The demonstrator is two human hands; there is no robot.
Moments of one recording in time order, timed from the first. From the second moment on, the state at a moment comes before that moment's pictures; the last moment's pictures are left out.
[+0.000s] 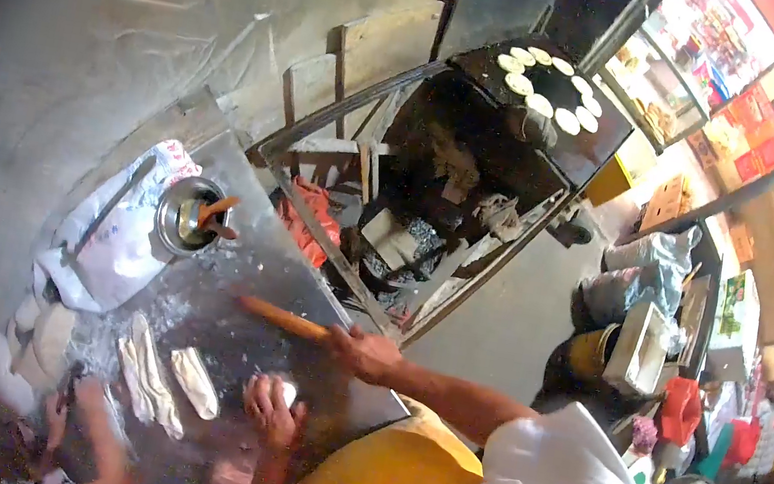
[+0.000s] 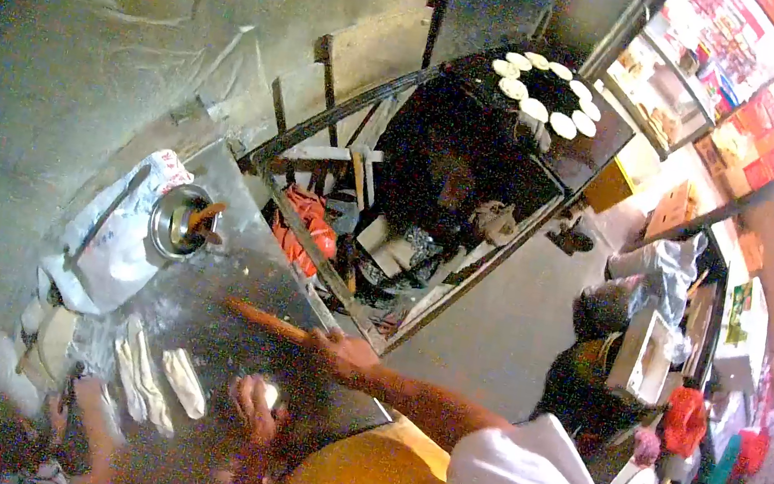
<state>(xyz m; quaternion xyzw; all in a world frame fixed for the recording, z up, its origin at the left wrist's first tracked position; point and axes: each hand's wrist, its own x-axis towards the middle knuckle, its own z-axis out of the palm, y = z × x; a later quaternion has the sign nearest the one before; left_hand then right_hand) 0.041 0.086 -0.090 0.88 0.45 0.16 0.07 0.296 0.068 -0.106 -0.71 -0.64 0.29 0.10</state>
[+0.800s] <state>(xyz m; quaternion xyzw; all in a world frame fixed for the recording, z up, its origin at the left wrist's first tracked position) 0.044 0.111 -0.119 0.79 0.58 0.17 0.04 0.338 0.009 -0.076 -0.68 -0.52 0.45 0.23</state>
